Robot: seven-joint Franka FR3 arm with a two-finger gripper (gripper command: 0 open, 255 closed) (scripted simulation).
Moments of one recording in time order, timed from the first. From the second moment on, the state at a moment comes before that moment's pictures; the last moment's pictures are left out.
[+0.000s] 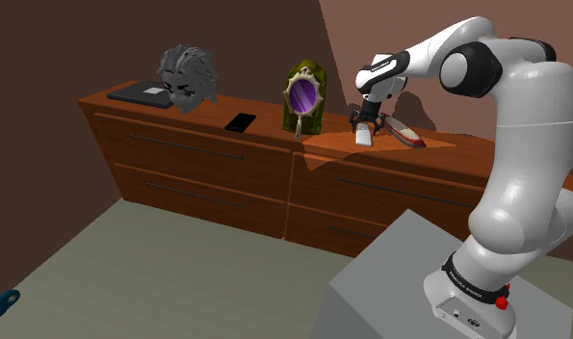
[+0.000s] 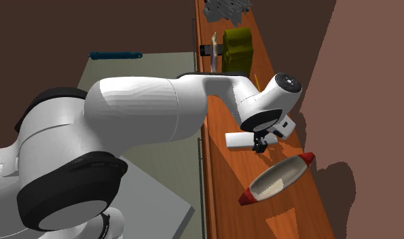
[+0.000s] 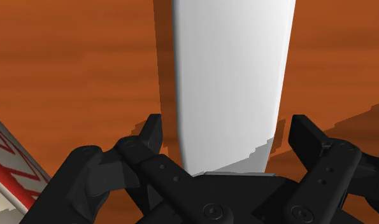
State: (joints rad) arm -0.36 0.50 -0.20 -1.64 0.11 2.12 0.36
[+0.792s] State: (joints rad) arm -0.36 0.49 -0.20 -1.64 0.10 2.11 0.37
